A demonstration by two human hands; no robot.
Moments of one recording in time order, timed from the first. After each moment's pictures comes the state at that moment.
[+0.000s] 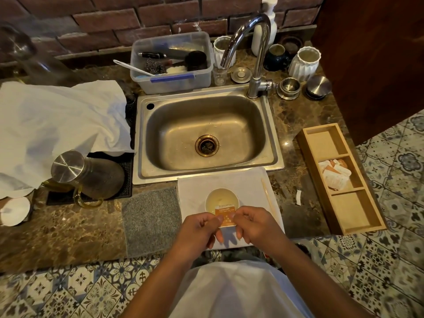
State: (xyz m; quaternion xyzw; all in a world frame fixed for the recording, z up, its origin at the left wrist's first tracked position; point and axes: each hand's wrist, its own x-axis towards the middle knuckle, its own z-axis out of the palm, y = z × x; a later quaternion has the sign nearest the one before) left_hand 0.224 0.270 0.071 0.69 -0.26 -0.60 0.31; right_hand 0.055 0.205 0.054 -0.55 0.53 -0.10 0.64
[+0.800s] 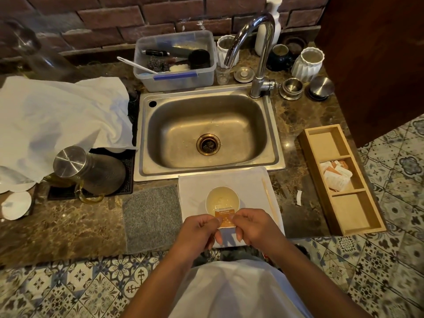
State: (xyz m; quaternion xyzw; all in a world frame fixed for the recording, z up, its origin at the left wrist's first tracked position) left_hand 0.223 0.276 0.062 0.69 -0.22 -0.62 0.32; right_hand 0.056 0.208 0.051 -0.53 0.55 -0.07 0.64
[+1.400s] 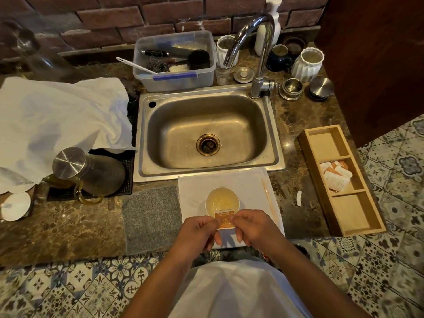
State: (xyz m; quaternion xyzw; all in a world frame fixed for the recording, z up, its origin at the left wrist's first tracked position) left_hand 0.223 0.274 0.066 0.69 -0.21 -0.62 0.31; right_hand 0.056 0.206 0.047 -0.53 0.55 -0.06 0.65
